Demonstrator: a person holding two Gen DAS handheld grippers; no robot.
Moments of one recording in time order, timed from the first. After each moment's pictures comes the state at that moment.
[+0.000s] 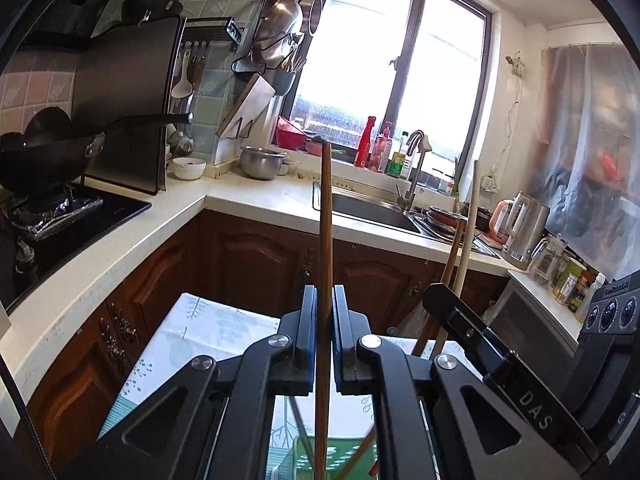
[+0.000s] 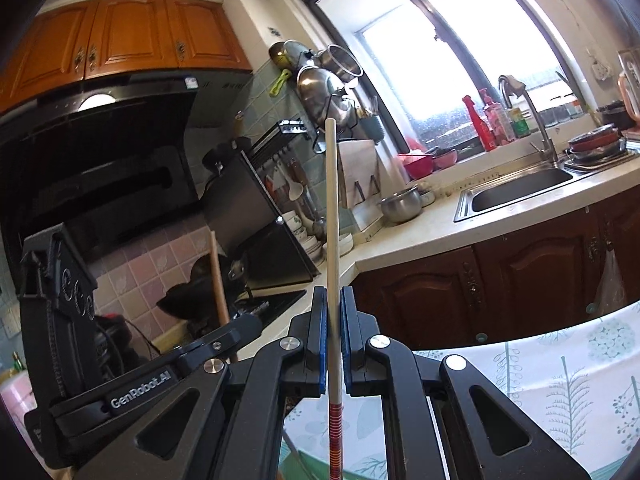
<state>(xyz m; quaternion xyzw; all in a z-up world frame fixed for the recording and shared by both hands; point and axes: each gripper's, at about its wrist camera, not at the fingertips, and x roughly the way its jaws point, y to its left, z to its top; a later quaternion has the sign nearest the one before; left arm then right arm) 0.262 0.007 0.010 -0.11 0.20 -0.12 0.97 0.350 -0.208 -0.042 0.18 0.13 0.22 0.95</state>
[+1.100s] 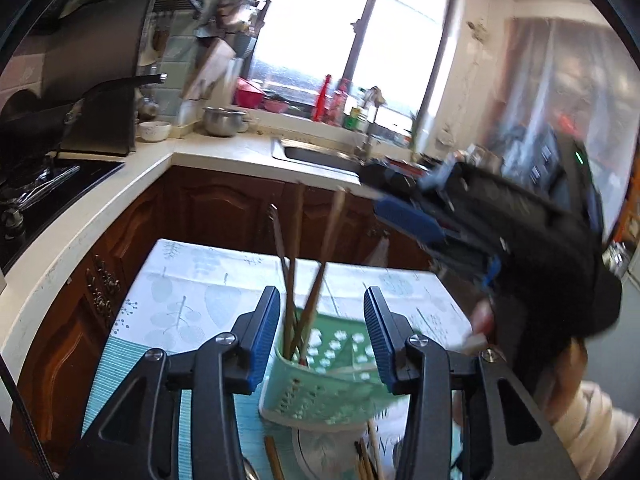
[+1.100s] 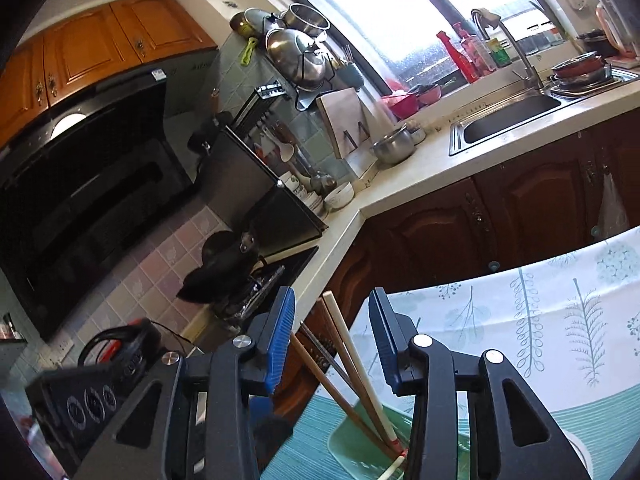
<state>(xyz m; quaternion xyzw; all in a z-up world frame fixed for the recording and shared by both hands) 0.188 0.011 -0.014 -0.08 0.27 -0.22 0.94 0.332 -0.205 -0.032 0.27 0.23 0.22 0.91</state>
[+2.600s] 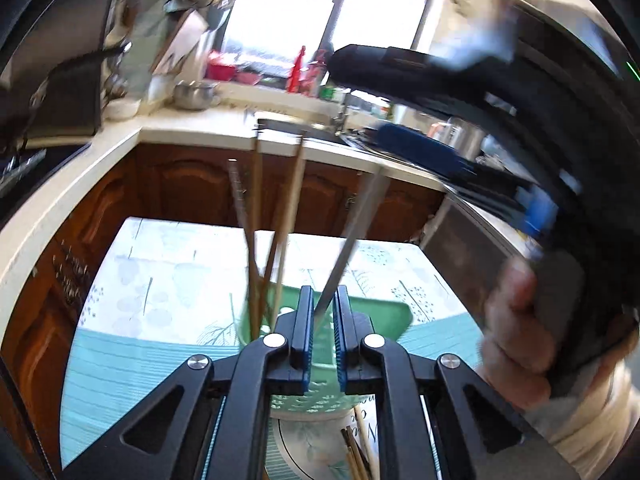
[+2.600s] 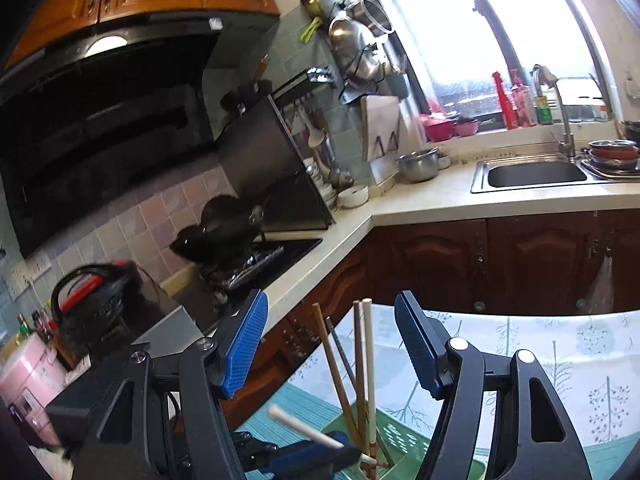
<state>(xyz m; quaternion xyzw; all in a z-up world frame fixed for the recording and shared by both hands) 0.212 -0.007 -0.030 -0.09 0.31 -0.24 0.91 0.294 -0.169 0.017 0.13 0.21 0.24 0.94</state>
